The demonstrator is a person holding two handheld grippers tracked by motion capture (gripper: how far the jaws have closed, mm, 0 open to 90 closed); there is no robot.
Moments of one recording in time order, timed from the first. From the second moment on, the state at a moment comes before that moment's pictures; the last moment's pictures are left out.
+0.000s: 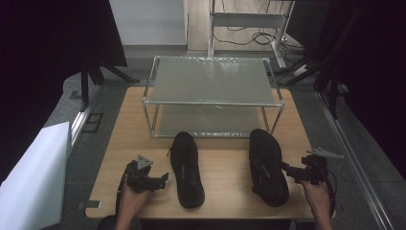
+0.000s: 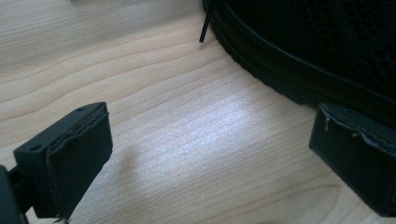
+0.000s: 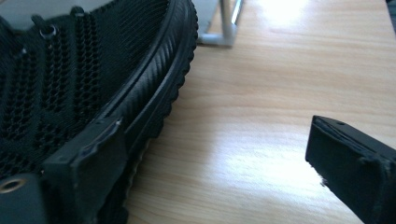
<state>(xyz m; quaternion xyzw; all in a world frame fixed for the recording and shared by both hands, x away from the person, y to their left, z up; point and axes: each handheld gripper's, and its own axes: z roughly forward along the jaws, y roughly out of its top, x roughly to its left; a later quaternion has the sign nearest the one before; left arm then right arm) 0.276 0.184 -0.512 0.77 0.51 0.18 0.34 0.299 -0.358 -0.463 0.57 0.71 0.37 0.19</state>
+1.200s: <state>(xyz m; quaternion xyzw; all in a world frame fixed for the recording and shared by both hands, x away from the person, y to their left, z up) 0.269 0.177 -0.497 0.74 0.52 0.17 0.38 0.290 -0.365 -0.462 0.56 0.70 0.42 0.14</state>
